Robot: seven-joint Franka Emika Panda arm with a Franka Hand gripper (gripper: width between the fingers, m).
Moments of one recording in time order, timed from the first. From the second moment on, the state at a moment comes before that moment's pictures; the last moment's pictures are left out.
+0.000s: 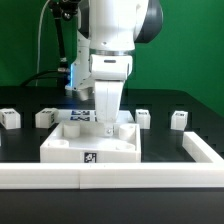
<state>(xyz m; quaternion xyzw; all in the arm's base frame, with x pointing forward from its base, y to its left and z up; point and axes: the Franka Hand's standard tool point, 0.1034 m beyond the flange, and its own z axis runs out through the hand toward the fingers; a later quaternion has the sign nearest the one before) 0.434 0.010 0.010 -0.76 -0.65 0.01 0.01</state>
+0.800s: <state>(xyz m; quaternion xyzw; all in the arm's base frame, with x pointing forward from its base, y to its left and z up) 0.435 0.010 0.010 -0.76 -0.65 0.01 0.01</state>
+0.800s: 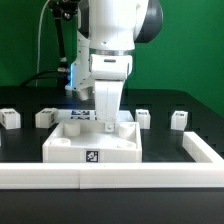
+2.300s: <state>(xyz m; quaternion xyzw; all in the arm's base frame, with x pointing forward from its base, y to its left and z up) 0.468 0.066 0.010 -0.70 -0.71 -0.02 0.01</state>
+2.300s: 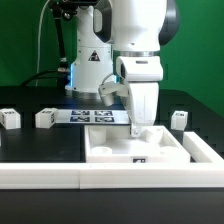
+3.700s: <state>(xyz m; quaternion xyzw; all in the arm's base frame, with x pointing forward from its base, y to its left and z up) 0.485 0.086 0.011 -0.72 -0.70 0.00 0.01</state>
